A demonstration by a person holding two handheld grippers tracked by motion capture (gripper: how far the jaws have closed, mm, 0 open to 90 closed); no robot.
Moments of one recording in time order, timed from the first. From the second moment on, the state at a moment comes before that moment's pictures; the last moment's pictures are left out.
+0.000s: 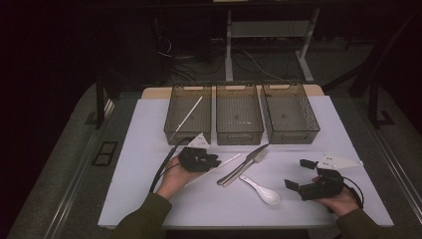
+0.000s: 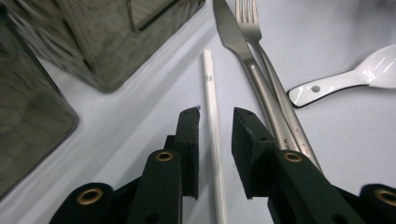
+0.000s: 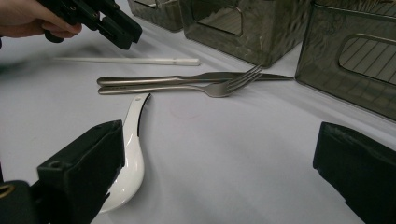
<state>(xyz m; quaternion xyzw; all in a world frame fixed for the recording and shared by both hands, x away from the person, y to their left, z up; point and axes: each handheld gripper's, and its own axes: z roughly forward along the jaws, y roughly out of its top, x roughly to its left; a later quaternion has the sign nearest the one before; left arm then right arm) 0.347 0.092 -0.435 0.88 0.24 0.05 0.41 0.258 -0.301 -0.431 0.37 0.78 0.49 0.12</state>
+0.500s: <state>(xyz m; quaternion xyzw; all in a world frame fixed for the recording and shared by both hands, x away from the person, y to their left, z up) 0.347 0.083 -0.446 0.90 0.23 0.06 0.36 0.258 -0.301 -0.431 0.37 0.78 0.49 0.12</state>
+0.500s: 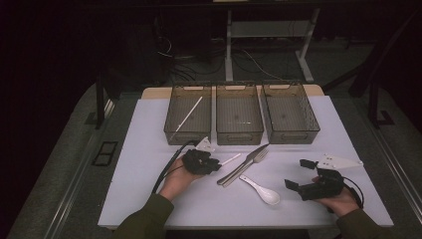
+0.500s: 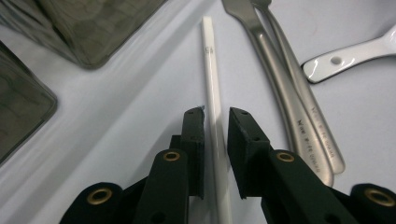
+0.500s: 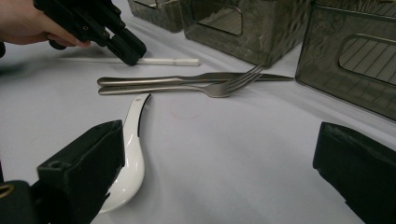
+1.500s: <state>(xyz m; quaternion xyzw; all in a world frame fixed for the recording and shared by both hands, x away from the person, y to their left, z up) 0.346 0.082 -0.446 0.90 0.23 0.06 0.36 0.257 -0.301 -0.430 0.37 0.78 0.49 0.12</state>
